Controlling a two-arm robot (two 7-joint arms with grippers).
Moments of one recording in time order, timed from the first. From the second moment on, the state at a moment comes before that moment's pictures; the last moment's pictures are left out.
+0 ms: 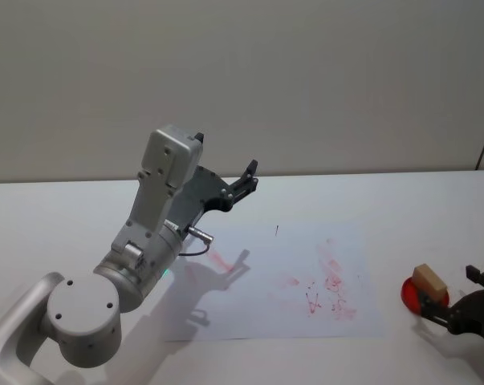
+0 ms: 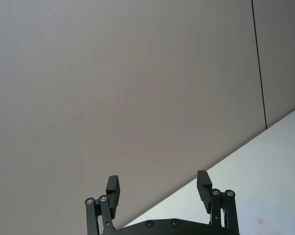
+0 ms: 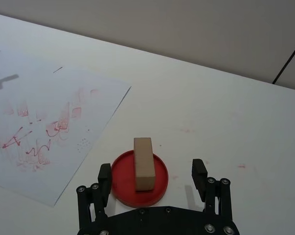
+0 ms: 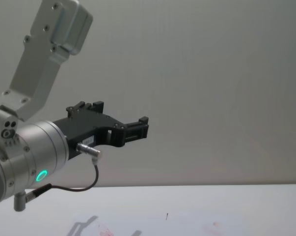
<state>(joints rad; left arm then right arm) -0.24 0.38 0.45 -1.63 -0.20 0.01 -0.01 -0.18 0.48 -0.16 -1.79 0.27 0.28 0.15</state>
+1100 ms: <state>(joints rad) -0.24 0.38 0.45 -1.63 -0.20 0.01 -0.01 -0.13 0.45 -0.19 -1.73 0.21 0.30 0.19</state>
